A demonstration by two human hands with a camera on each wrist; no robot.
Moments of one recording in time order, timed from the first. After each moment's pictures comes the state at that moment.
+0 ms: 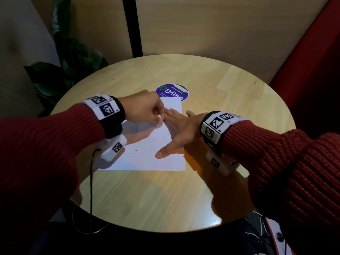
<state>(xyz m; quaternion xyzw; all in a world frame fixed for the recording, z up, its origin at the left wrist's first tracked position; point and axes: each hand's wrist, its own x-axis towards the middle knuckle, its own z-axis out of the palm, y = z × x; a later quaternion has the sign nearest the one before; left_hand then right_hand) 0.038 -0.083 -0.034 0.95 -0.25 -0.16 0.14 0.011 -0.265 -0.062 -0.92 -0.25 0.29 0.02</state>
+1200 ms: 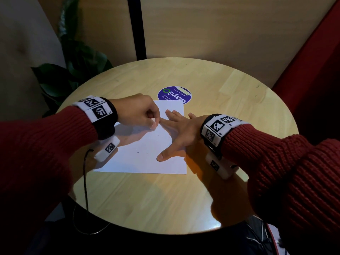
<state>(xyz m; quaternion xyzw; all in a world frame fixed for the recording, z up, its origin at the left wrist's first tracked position) 0.040 -0.056 -0.036 0.94 -0.26 -0.18 0.14 0.008 -0.262 -0.057 -0.92 -0.24 0.29 0.01</state>
